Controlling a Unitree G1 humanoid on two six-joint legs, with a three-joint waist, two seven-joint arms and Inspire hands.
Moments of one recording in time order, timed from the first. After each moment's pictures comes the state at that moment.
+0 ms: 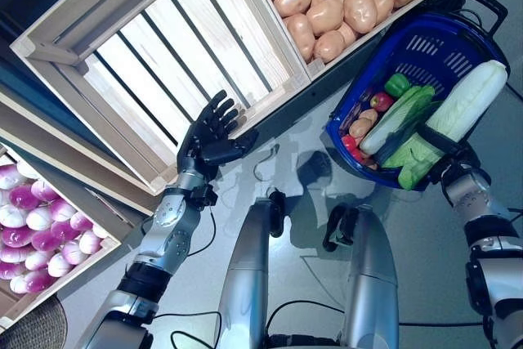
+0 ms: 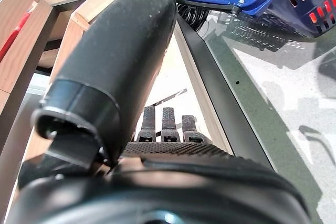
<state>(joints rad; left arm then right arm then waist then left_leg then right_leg) -0.34 0.51 -0.25 0.23 -0.83 -0.20 0.05 -0.74 -0.63 0.00 0.98 1.04 0.08 -0.14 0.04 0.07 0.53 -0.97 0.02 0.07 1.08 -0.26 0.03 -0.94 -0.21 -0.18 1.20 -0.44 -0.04</state>
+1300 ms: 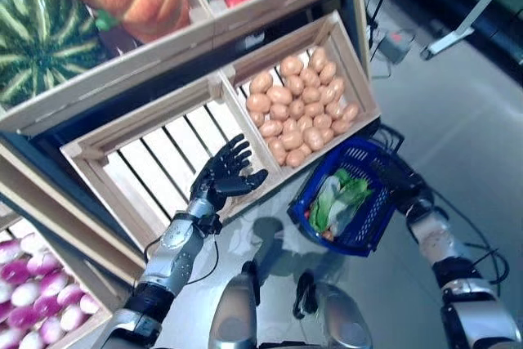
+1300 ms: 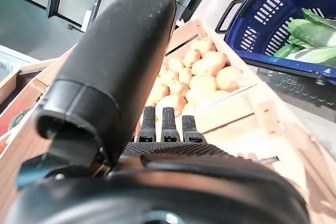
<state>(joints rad) -0.19 0.43 -0.26 0.37 -0.74 -0.14 -0.07 -0.38 -0.38 0.00 0.77 1.02 0.01 -0.04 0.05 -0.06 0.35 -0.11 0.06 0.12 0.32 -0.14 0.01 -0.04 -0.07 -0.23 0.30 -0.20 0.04</state>
